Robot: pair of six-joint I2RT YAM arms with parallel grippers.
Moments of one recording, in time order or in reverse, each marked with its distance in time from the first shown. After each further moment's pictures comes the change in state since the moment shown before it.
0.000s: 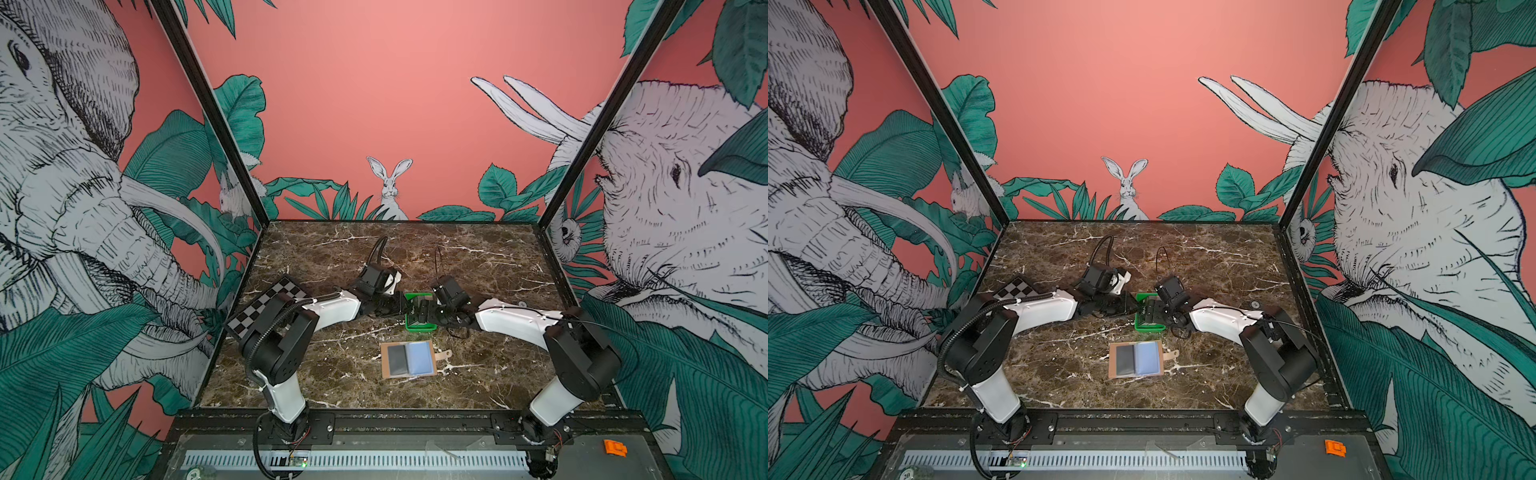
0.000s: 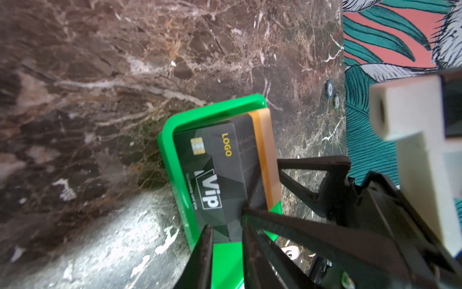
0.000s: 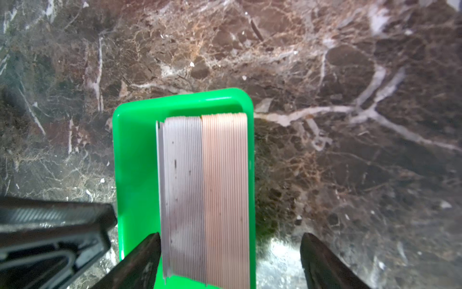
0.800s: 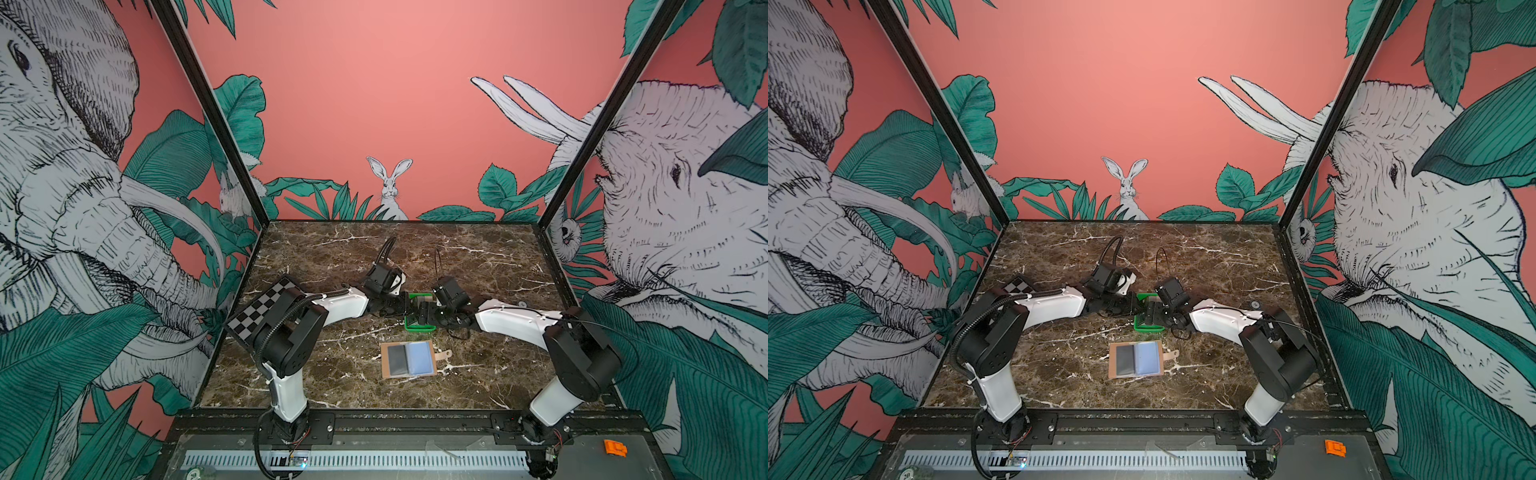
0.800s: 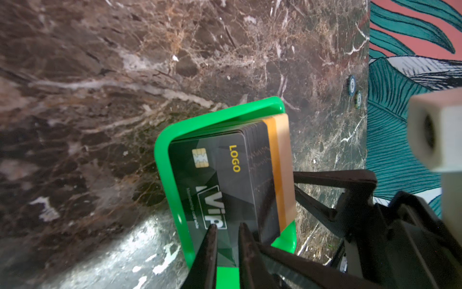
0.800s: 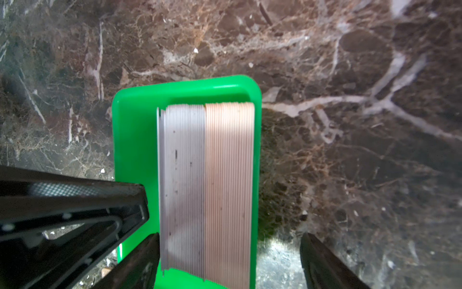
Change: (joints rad) left arm -0.026 0.066 0.066 -0.068 -0.053 0.008; right arm 0.000 0.011 -0.001 0.002 -0.023 -0.016
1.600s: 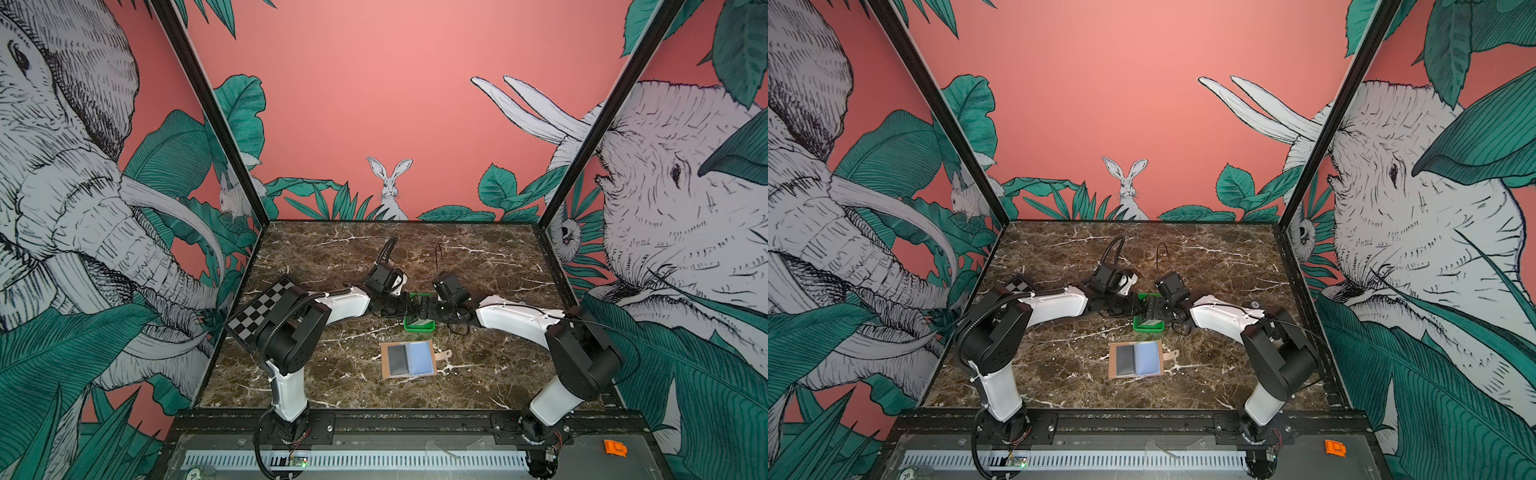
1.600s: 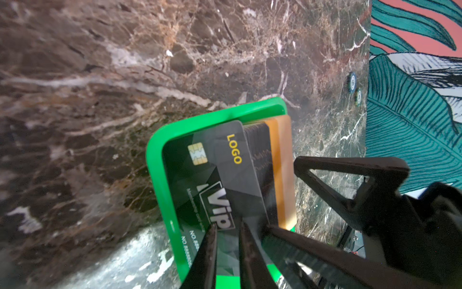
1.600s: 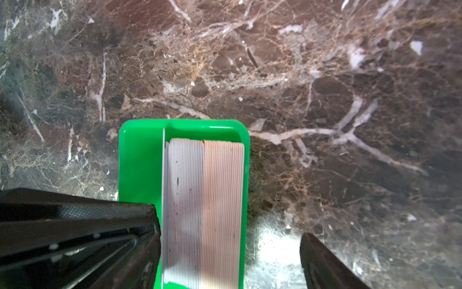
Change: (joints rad) left arm -0.001 0.026 0.015 0.002 0.008 0.000; right arm -0.016 -0.003 0.044 -0.039 0.053 -0.032
